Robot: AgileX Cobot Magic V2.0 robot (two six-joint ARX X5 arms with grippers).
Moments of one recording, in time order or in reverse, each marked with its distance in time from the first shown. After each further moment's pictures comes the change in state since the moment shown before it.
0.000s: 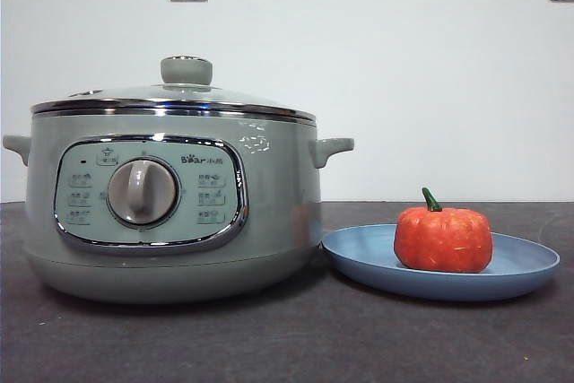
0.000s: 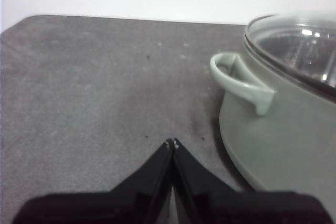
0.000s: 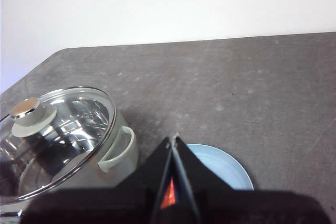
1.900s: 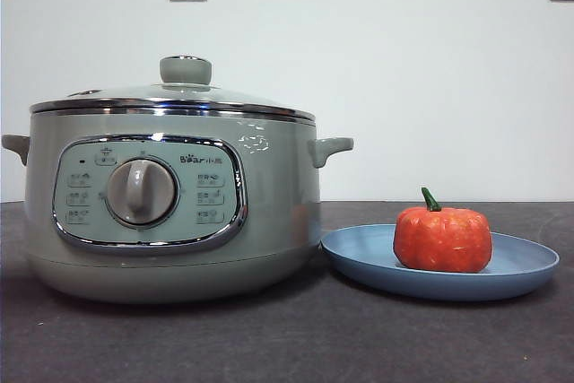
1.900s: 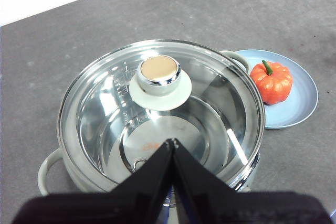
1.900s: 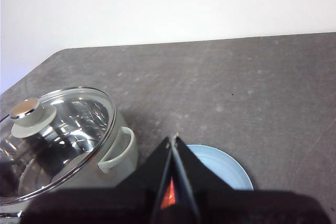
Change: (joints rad) left arm -0.562 0.711 0.837 -0.415 -0.050 0.139; right arm 0.000 0.000 0.000 0.005 0.000 0.000
